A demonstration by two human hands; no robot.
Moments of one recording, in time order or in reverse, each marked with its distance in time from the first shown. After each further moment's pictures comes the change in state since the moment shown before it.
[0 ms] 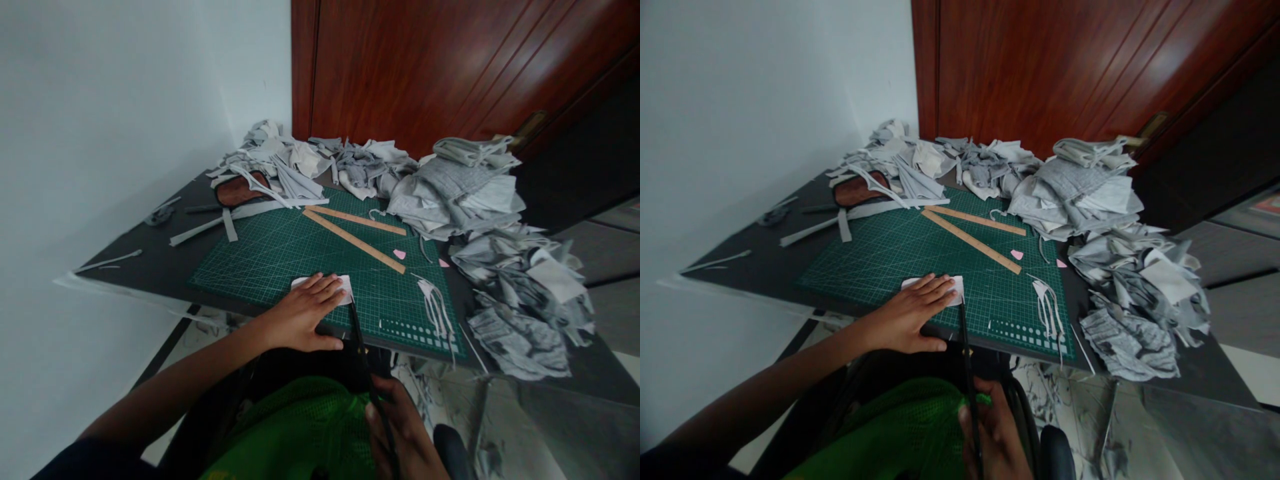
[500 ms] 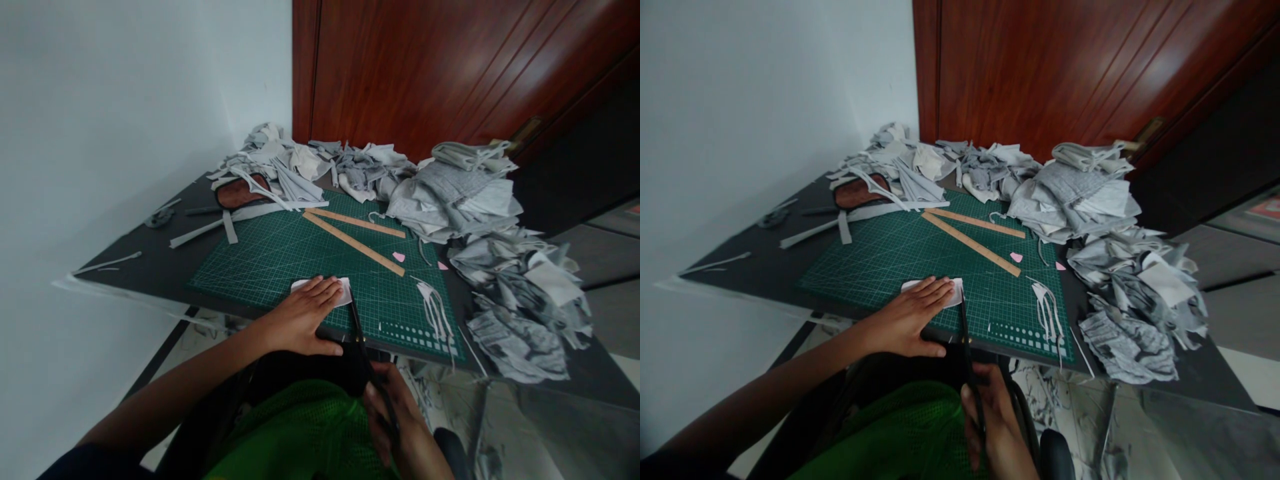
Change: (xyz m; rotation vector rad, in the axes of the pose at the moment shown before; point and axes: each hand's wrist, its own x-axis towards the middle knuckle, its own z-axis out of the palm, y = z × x) left_hand -0.001 -0.003 0.004 -0.019 -0.007 0.000; right_hand 0.022 -0.021 0.002 -0.061 -0.101 -0.073
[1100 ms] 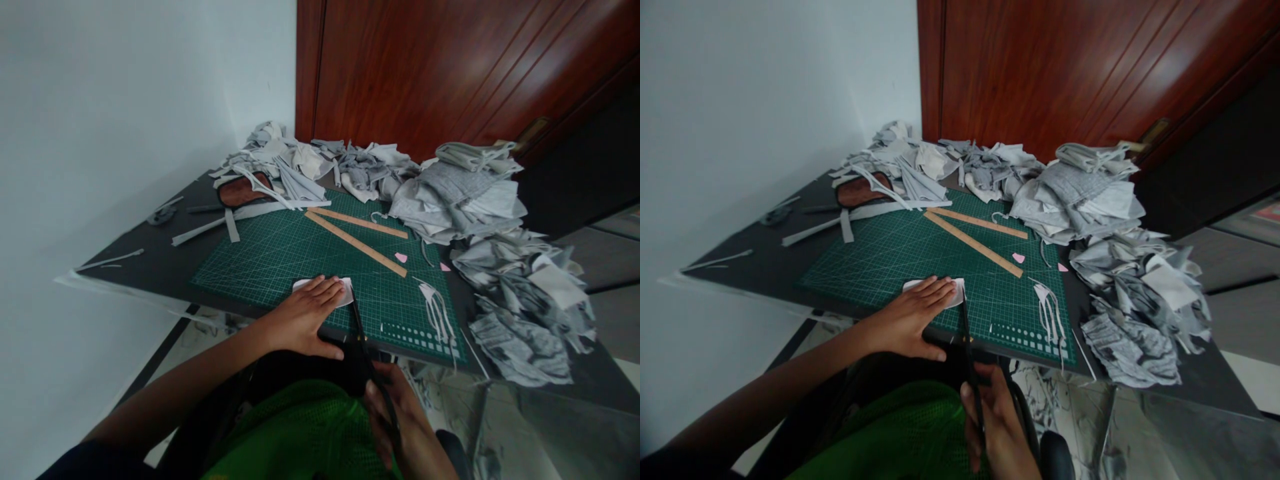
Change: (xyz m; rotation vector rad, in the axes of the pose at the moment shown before) left_hand 0.000 -0.001 0.001 -0.020 -0.011 -0.008; right_hand -0.001 -0.005 0.000 -0.115 -0.012 0.046
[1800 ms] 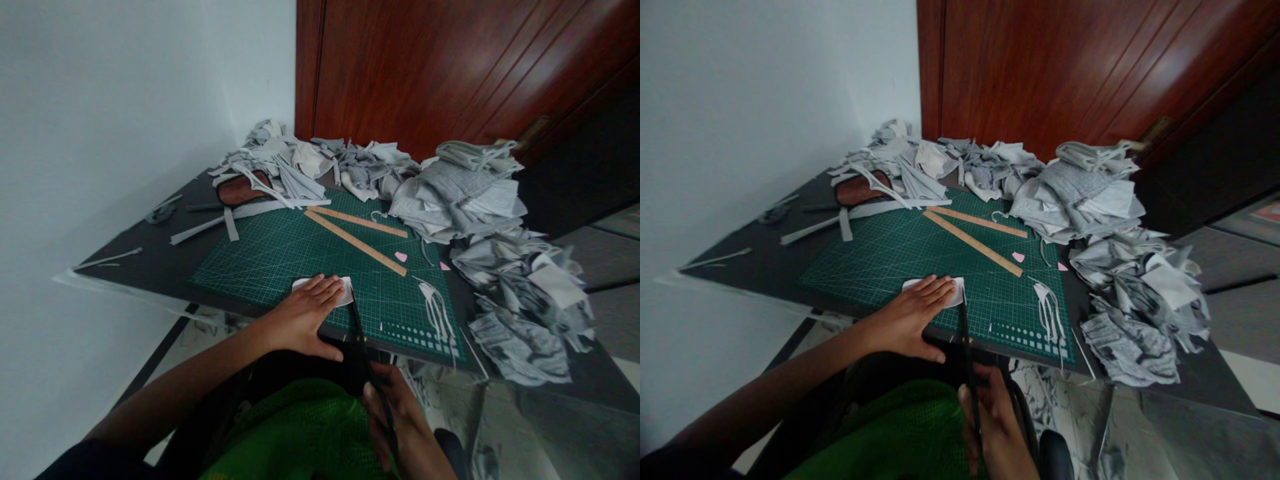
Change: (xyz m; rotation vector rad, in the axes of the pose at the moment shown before) left_hand 0.002 0.002 -0.002 0.004 -0.034 -0.025; right_hand -0.005 0.001 0.001 -0.013 0.025 -0.033
